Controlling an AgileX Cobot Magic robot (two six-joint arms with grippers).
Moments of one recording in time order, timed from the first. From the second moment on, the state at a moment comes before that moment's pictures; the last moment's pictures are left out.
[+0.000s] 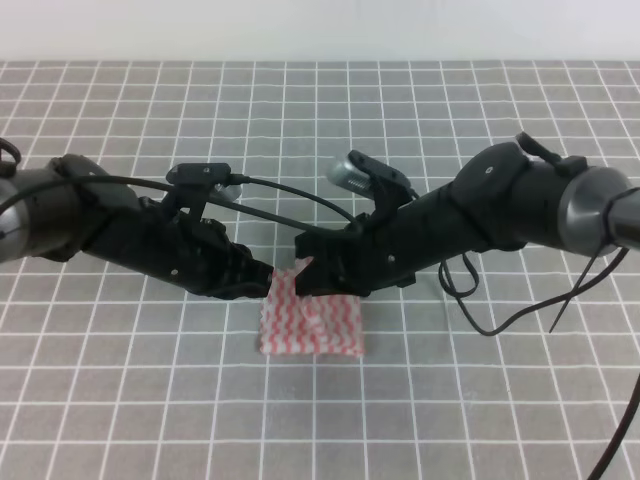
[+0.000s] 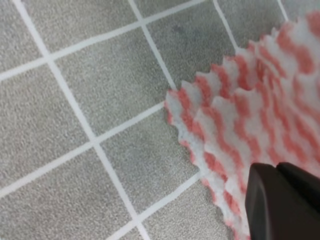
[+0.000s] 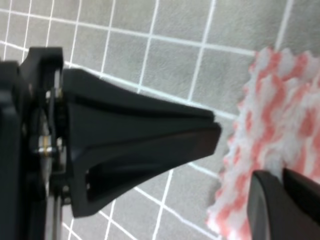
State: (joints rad) left arm -0.29 1.85 -1.12 -0.94 0.65 0.93; right arm 0.53 2.00 -1.37 1.06 0.68 -0.42
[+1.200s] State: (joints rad) left arm -0.29 1.85 -1.12 -0.94 0.65 0.93; right arm 0.54 2.05 -1.40 1.12 0.67 -0.45
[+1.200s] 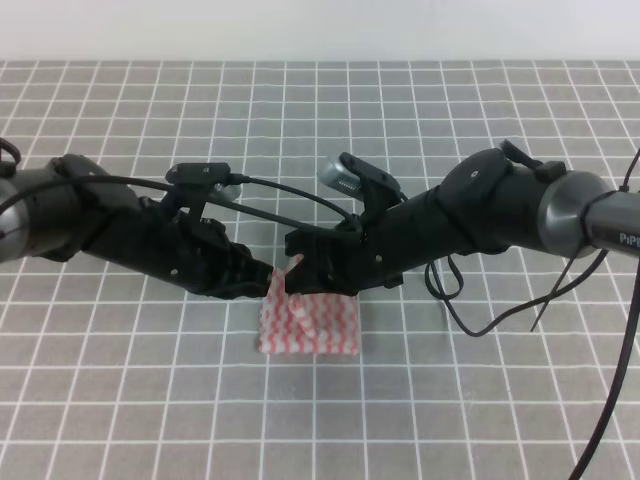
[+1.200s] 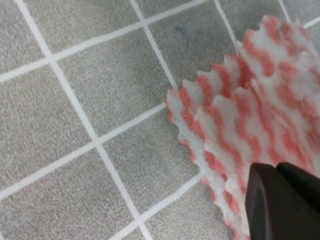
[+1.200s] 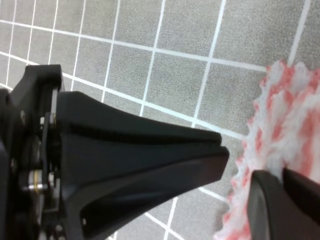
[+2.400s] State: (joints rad) left arm -0.29 1.85 -1.12 -0.94 0.65 0.93; right arm 0.54 2.08 -1.41 1.15 0.69 -0.45
